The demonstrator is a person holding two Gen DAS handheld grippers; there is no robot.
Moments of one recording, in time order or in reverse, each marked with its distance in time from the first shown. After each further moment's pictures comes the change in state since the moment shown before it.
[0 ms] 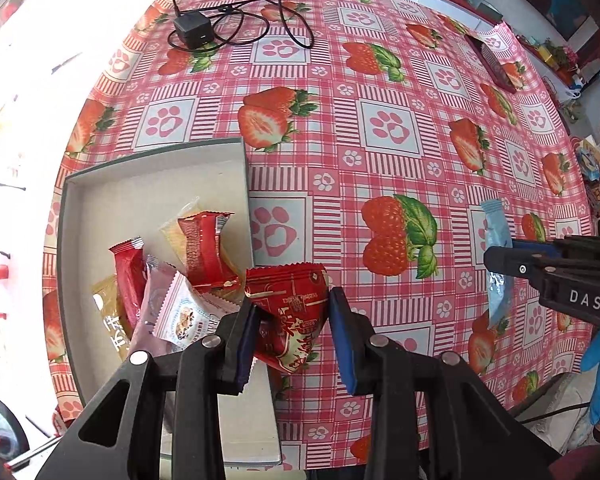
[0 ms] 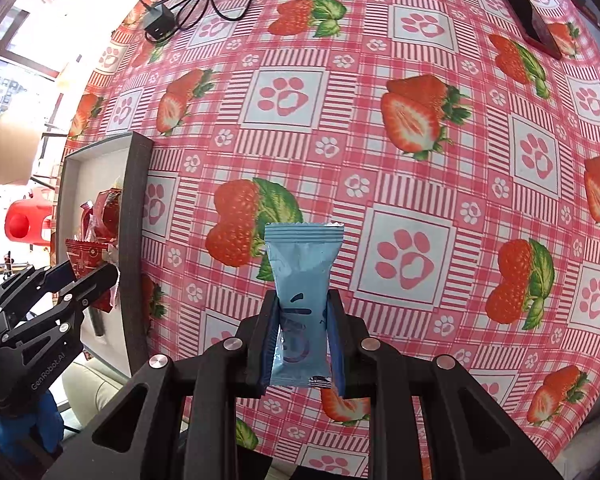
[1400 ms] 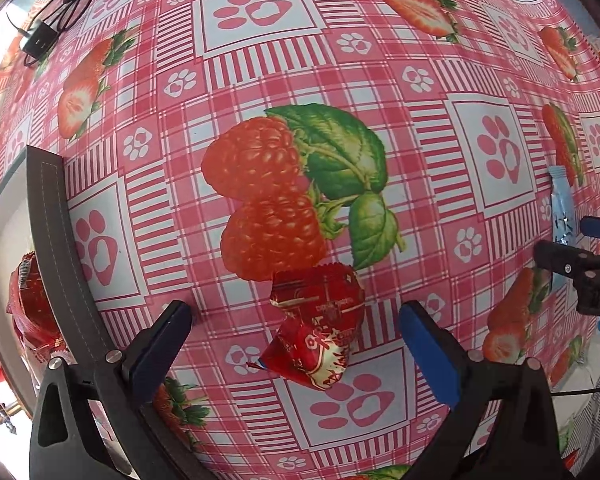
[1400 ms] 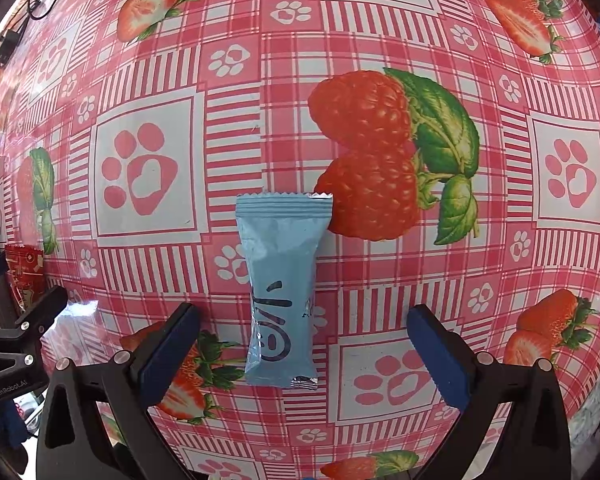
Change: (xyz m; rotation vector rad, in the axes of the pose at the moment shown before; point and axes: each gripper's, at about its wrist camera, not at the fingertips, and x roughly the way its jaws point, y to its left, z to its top) left arm 0.125 -0.107 0.004 0.278 0.228 0.037; right arm 0.066 -0.138 -0.067 0.303 0.159 -0.198
